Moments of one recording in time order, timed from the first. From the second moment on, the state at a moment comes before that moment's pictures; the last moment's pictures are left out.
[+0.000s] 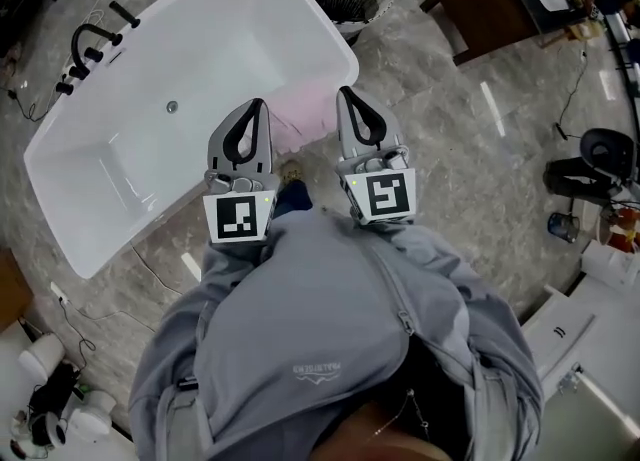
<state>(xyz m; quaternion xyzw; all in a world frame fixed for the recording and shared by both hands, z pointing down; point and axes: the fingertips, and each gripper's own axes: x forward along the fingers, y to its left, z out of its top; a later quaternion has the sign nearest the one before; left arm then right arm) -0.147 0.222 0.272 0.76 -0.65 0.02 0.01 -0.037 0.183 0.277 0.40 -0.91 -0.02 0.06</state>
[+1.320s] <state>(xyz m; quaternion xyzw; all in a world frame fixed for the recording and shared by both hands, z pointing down) -0.172 0.177 0.362 0.76 -0.64 0.05 0.08 -0.094 0.130 0.374 0.32 -0.94 0.01 0.12</state>
